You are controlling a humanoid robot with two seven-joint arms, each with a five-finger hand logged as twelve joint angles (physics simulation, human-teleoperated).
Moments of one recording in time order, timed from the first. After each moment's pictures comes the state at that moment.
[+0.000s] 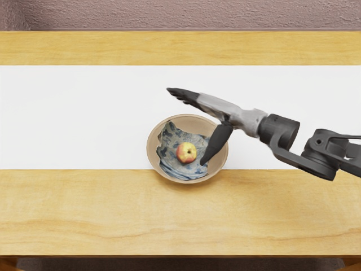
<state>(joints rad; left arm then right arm) -0.06 0.00 0.27 -0.17 0.34 0.01 -0.57 1.08 -0.61 0.02 1.48 -0.71 -0.09 0.31</state>
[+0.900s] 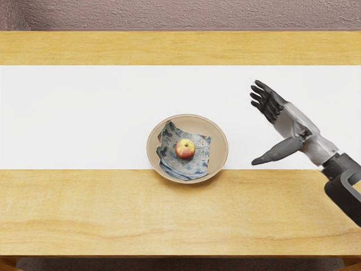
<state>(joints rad) -0.06 0.00 0.27 -0.17 0.34 0.01 -0.57 0.30 -0.65 0.78 1.34 -0.77 0.21 0.61</state>
